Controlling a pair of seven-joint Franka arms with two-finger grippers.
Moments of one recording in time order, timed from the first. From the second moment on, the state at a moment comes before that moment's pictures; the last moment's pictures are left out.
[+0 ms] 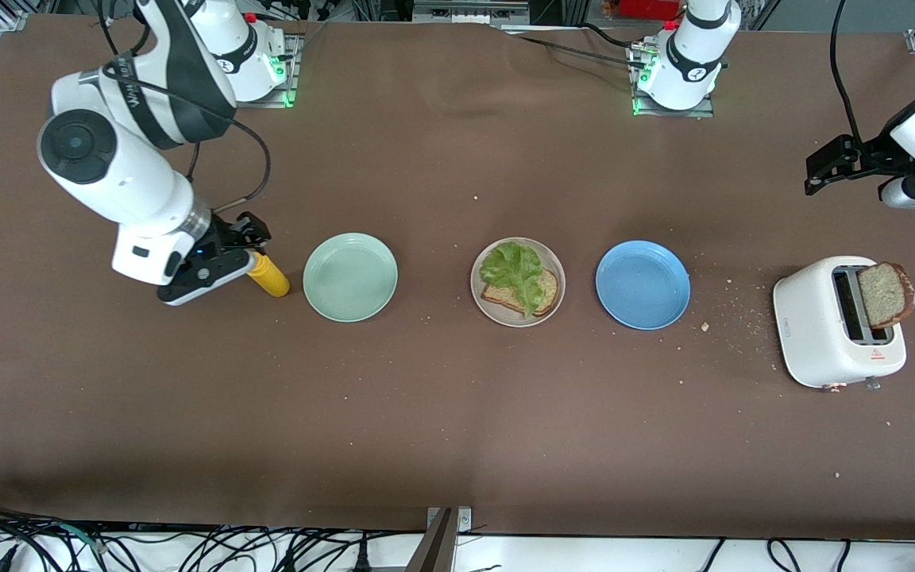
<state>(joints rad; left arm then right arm) 0.07 -0.01 -0.11 -1.59 0.03 1.53 0.04 -0.05 0.22 0.34 -1.73 -0.10 1.91 -0.14</state>
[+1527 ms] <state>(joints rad) 0.07 -0.01 -0.11 -1.59 0.03 1.53 0.04 -0.01 0.10 0.02 -1.52 0.02 1.54 0.01</state>
